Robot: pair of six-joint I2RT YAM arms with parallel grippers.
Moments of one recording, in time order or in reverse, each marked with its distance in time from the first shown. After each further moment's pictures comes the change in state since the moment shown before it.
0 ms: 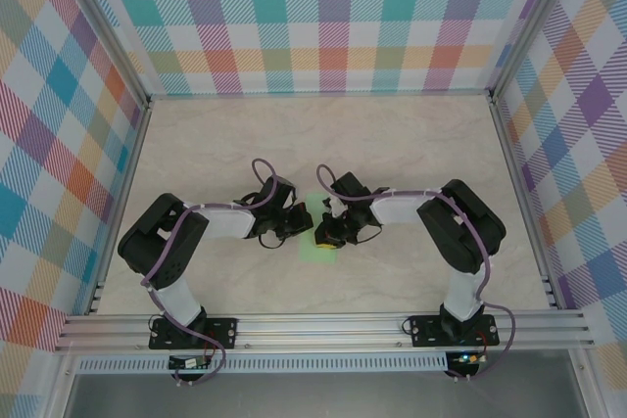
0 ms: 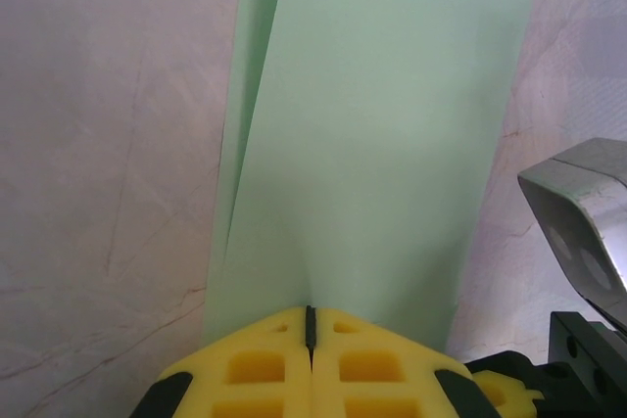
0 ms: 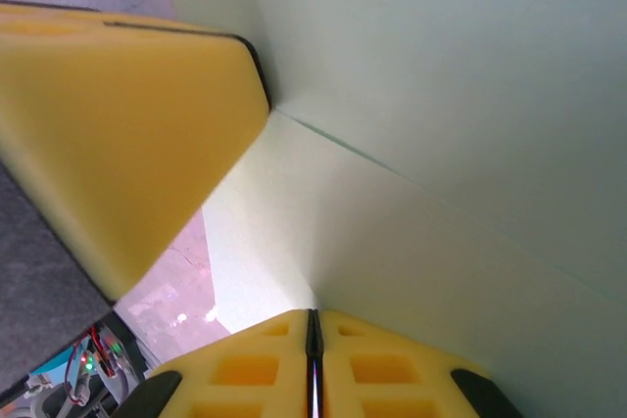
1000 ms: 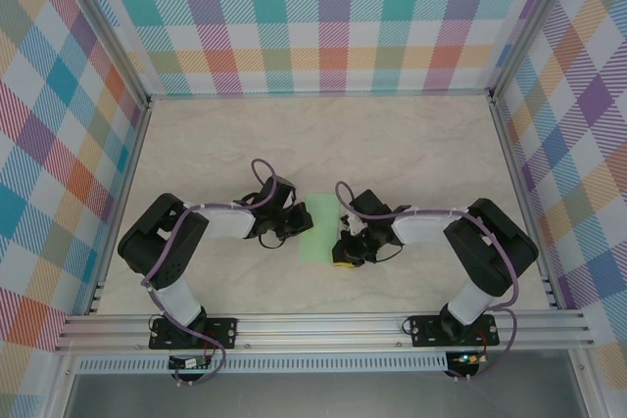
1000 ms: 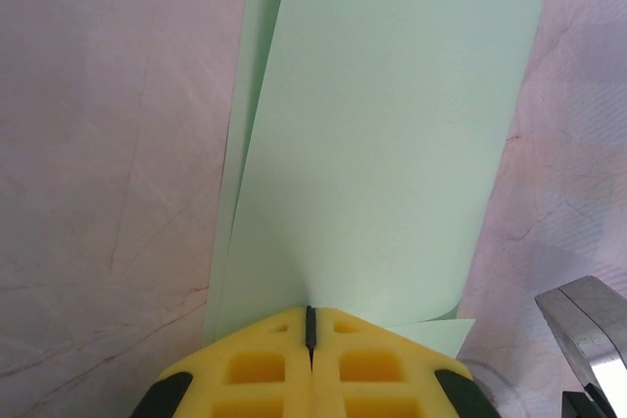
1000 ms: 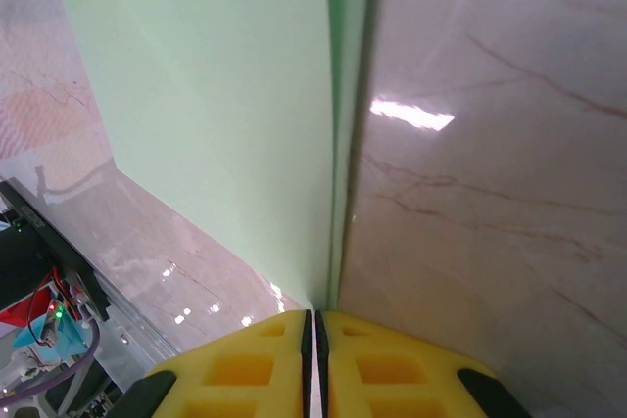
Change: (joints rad) left arm 0.000 0.000 -0.001 0.001 -0.002 -0.013; right arm -0.008 -0.210 -0.253 0.008 -0.004 0.012
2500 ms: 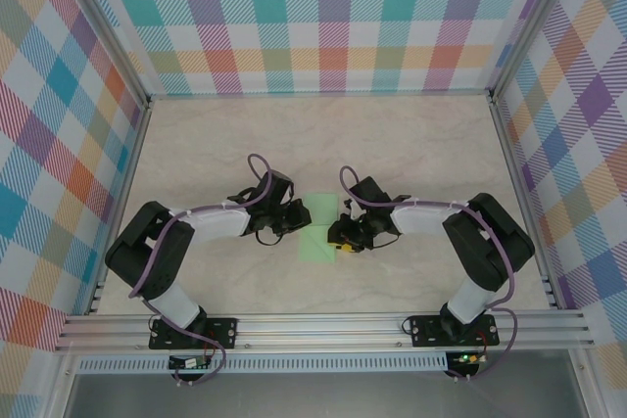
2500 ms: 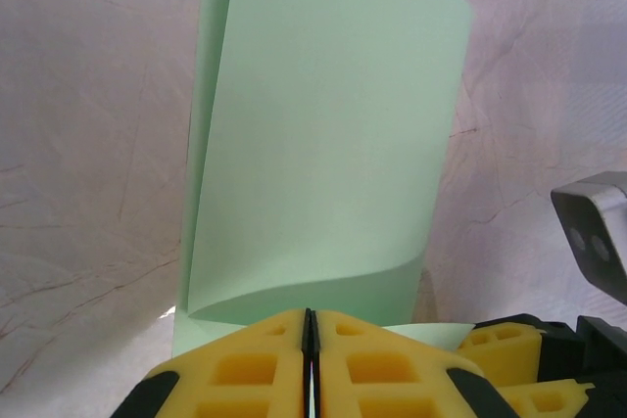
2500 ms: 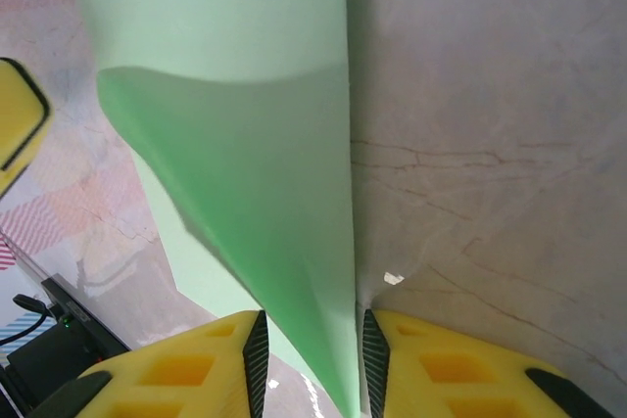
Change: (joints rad) left arm -0.006 -0.088 0.036 -0.134 -0.018 0.023; right arm -0.042 0.040 0.093 0.023 0.085 0.102
